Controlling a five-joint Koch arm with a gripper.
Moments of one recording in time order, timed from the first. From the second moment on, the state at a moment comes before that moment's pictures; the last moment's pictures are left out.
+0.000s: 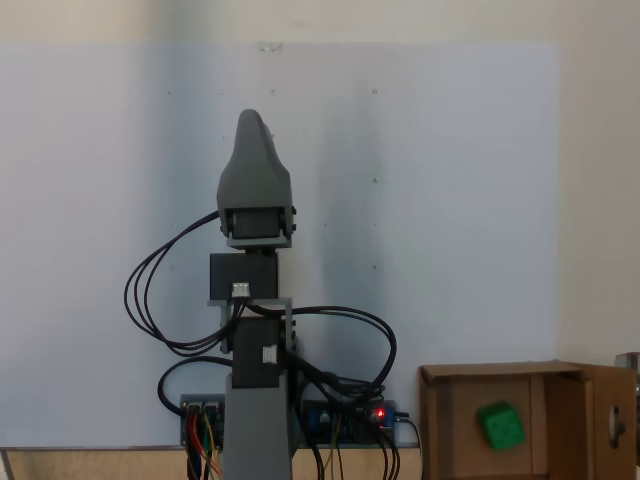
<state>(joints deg) -1.1 129.4 109.0 -6.2 -3.3</state>
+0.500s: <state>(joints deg) -1.3 129.4 122.8 -12.5 -3.3</state>
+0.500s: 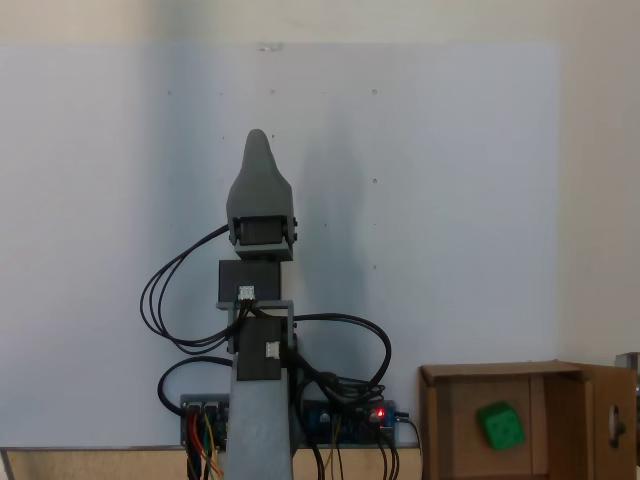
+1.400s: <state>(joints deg) -5.6 129.4 145.2 -38.4 -3.3</state>
